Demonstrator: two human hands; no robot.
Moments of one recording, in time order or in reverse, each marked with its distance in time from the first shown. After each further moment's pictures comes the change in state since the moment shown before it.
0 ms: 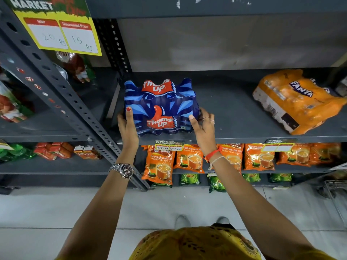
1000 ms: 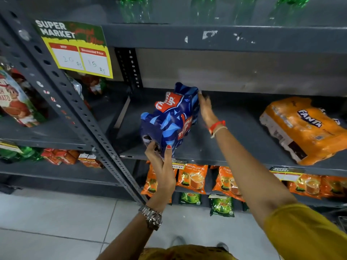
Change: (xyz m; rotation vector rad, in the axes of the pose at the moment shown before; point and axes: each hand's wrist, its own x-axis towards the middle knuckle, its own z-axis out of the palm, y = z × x) left_hand -0.086 -0.028 0.053 -0.174 -0.027 0.199; right_hand 0.118 -0.060 0.007 0.207 -0.178 0.263
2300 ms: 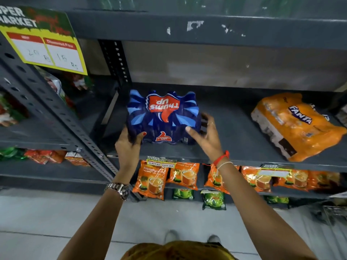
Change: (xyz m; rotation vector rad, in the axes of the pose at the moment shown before) left_hand 0.085 -0.005 -0.044 0.631 -0.001 0.157; right_hand -0.065 0.066 -0.044 -0.083 -0.019 -0.253
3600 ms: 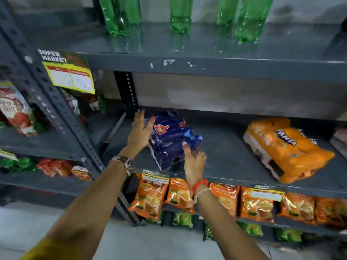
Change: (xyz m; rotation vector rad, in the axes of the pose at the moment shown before) left_hand 0.058 0.065 0.034 0.245 -0.224 0.115; right_hand -0.042 -0.027 0.022 0.268 0.261 0.285
